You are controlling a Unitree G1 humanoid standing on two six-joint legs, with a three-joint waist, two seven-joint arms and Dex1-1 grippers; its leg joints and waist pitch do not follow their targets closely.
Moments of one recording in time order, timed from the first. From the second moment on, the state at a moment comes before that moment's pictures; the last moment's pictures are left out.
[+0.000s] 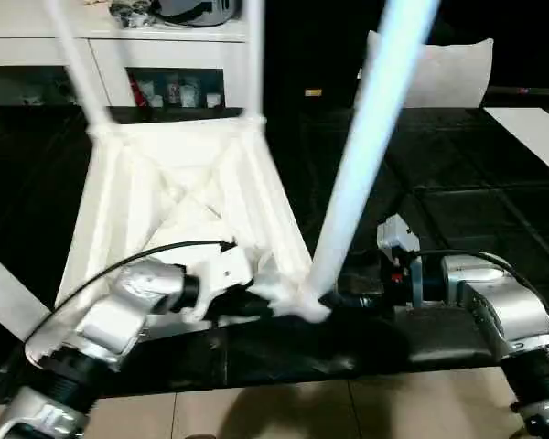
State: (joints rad) left arm -0.39 0.52 -0.37 0.17 -0.06 0.24 -1.21; right arm -0.40 -0.50 0.17 0.26 0.28 0.31 1.31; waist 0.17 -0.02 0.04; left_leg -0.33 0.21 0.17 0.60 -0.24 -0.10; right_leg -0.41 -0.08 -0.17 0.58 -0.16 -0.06
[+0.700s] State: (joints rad) left arm -0.41 0.52 -0.39 0.21 -0.09 0.22 -1.29; right arm -0.41 -0.49 0.20 0.29 0.31 0.35 1.40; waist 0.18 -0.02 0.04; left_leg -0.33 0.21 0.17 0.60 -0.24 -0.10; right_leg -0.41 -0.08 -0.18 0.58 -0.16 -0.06
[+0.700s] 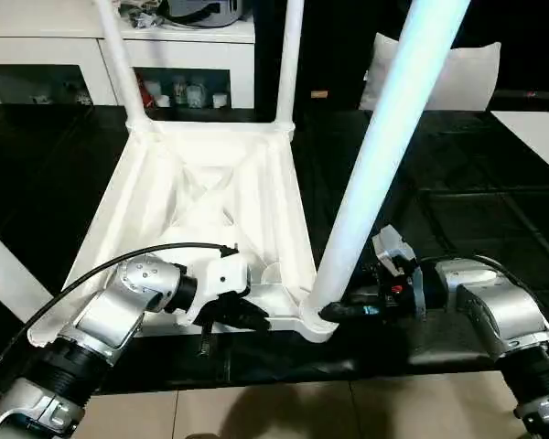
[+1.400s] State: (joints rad) left arm -0.44 0.14 -0.25 0.24 0.01 0.54 -0.62; right arm -0.47 -0.12 0.00 0.31 0.16 0.47 0.41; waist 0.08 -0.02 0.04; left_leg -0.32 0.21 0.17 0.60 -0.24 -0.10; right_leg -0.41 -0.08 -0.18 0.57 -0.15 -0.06
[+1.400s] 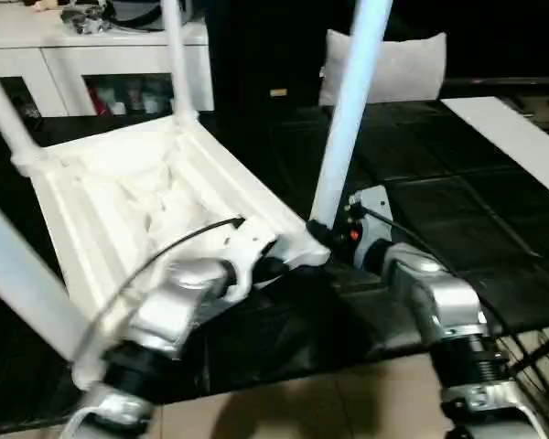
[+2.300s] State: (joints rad) left arm -0.40 0.40 -0.32 0.23 -0.03 0.26 -0.97; right arm -0.44 -0.44 0.11 0.30 0.24 0.33 1.06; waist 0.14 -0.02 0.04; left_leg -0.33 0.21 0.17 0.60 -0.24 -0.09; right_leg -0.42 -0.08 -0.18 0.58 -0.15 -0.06
